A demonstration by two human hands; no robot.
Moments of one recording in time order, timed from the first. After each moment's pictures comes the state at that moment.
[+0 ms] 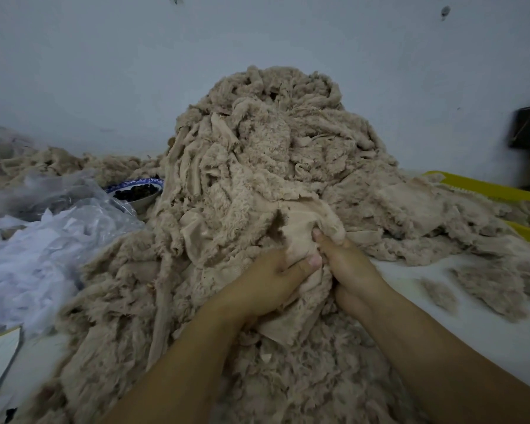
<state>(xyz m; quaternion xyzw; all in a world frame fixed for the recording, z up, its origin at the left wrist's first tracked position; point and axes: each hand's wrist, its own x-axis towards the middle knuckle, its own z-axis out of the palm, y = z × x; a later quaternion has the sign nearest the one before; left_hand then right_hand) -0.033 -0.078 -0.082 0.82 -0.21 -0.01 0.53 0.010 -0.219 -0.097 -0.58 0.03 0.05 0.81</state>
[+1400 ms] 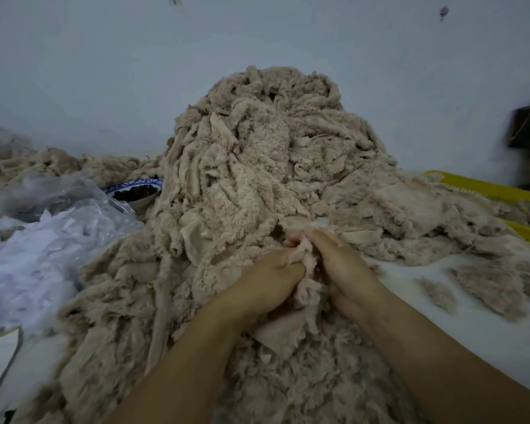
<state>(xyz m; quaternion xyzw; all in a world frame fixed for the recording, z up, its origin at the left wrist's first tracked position) -0.027 -0.081 -0.085 0.82 -0.15 -0.06 0.55 0.000 -0.211 -0.091 -0.59 -0.04 0.07 0.80</state>
